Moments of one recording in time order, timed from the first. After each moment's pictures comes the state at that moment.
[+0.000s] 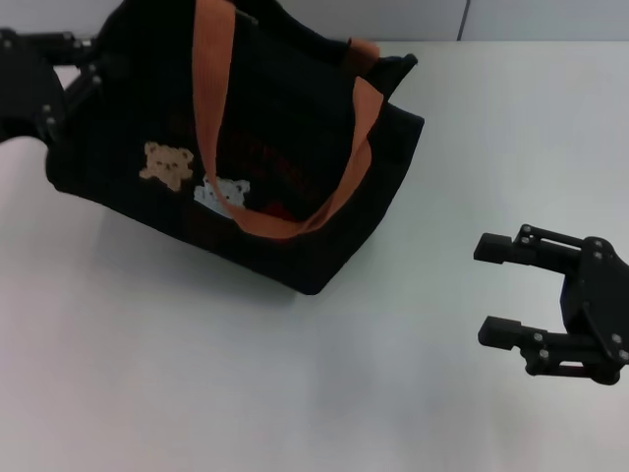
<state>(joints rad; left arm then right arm) -0.40 -2.03 0.58 0.86 1.68 1.70 -1.15 0.38 2.07 -0.66 -0.54 -1.84 -2.02 1.08</state>
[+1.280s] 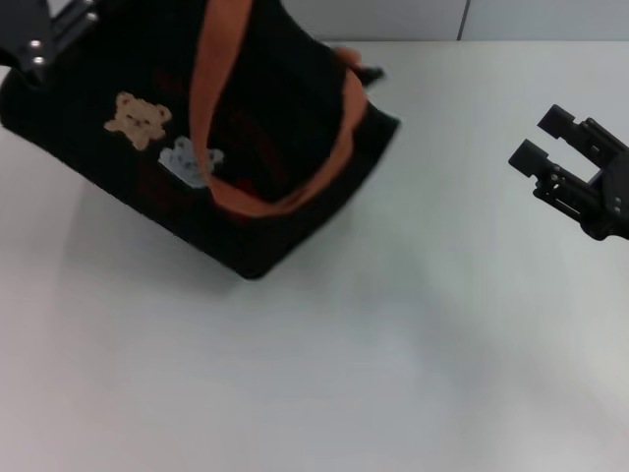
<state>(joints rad) -0.44 -2.01 0.62 1.10 1.69 1.71 -1.16 0.42 2.08 -0.26 -0.27 -1.84 -1.77 0.98</state>
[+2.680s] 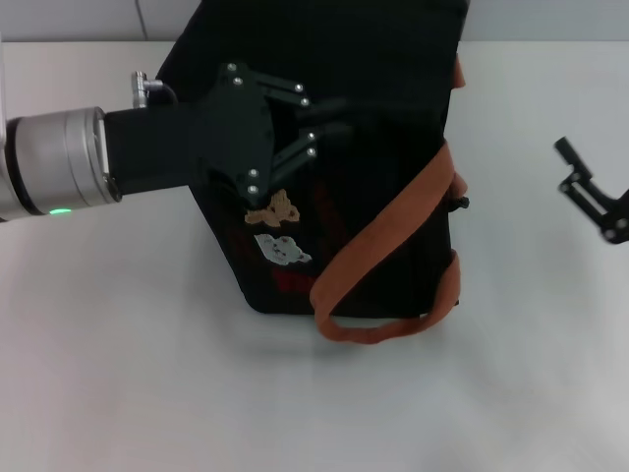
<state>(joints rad) -0.58 -2.08 0.87 0.63 1.62 1.73 -0.89 0.35 2.09 -0.07 -0.07 -1.82 -1.83 -0.40</state>
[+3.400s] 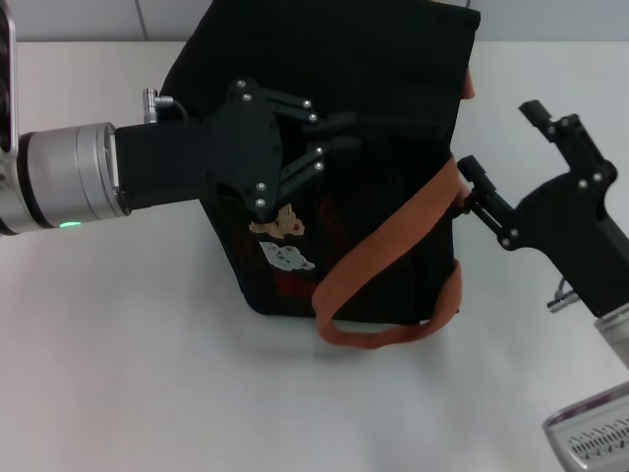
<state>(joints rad) -0.58 -2.08 0.89 0.58 1.61 1.73 -0.88 0.40 2.09 -0.08 0.23 -1.81 -1.60 -0.92</state>
